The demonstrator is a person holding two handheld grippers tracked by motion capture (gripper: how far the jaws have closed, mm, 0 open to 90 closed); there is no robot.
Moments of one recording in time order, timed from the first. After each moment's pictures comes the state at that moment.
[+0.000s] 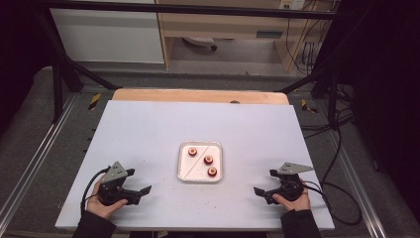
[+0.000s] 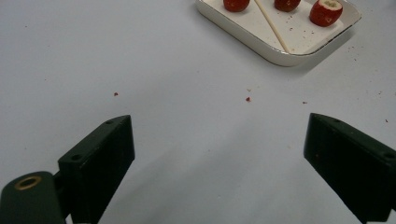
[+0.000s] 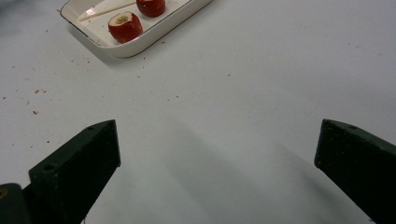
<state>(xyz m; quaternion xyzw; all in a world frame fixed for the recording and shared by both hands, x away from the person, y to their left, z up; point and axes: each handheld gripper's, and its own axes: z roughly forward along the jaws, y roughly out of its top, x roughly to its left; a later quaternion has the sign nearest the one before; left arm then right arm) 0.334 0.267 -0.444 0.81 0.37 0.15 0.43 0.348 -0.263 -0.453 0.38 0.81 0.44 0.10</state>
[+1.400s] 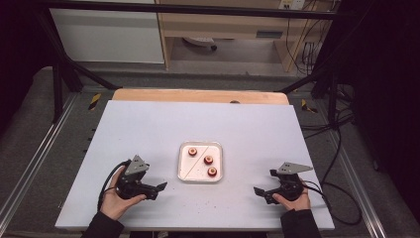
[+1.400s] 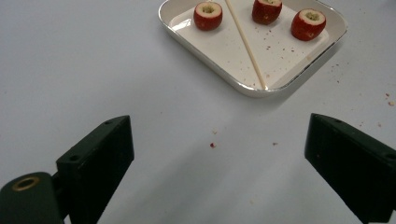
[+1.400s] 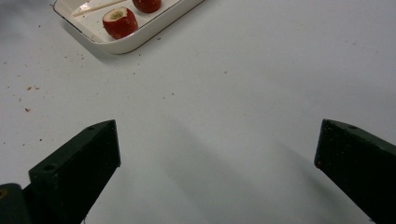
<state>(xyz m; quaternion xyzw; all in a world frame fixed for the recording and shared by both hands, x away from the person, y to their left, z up) 0.346 0.211 -0.419 0.84 0.35 0.15 0.39 0.349 -0.263 -0.454 0.38 0.81 0.43 0.10</state>
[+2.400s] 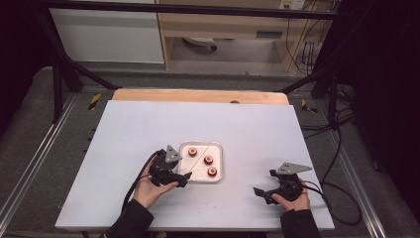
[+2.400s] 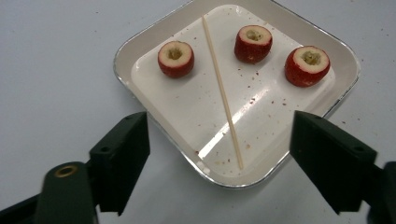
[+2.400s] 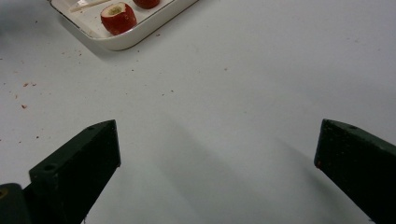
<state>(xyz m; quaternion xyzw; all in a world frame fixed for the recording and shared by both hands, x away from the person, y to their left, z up) 0.379 0.126 -0.416 0.86 0.36 0.17 0.33 0.349 -0.262 -0.455 0.38 0.81 0.43 0.11</state>
